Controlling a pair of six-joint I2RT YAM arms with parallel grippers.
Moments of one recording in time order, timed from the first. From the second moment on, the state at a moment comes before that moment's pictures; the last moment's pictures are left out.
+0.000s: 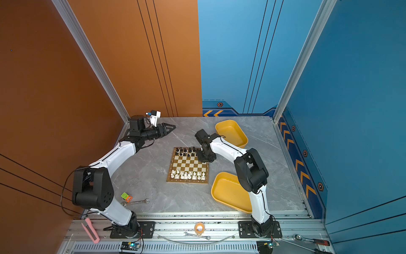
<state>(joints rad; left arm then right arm) -0.09 1.62 1.20 0.01 0.77 -0.58 0.63 2.03 1.60 -0.87 -0.09 0.42</state>
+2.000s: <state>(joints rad) -0.05 1.58 1.15 0.03 0.77 -0.58 0.61 2.11 1.69 -0.91 -0.09 0.42</state>
